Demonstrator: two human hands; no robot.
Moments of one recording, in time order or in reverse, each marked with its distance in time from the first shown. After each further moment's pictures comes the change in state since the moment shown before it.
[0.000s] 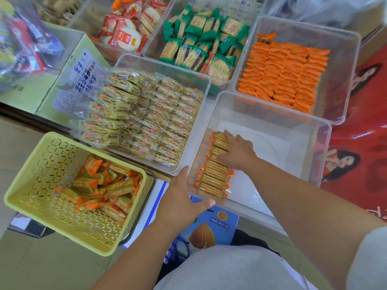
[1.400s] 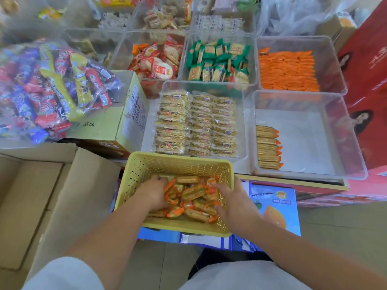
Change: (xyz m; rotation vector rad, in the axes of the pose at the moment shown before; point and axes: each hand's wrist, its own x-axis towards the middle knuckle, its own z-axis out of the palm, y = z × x) left_hand 0.066 -0.173 -0.254 1.063 -0.278 0.119; right_hand -0.193 -0.213 0.167 0.267 0.247 -0.063
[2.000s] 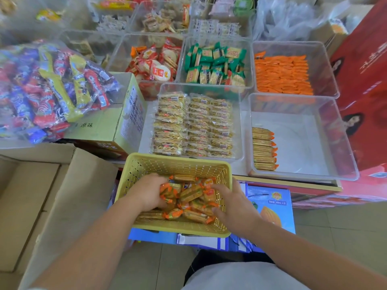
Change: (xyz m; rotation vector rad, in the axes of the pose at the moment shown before) left_hand -0.032 0.001 -0.031 -0.210 0.100 0.152; right_hand -0.007 0.000 -0.009 0.018 -0.022 -0.046
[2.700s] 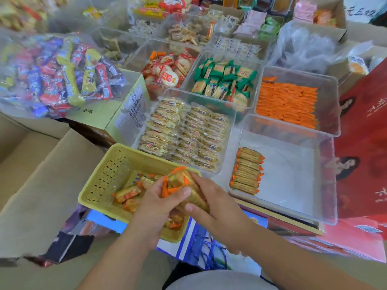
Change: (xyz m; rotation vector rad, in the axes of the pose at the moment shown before) left_hand -0.081 0.194 0.006 -1.637 0.397 -0.116; right_hand -0.014 0.004 -0.106 0.095 -0.105 -0.558
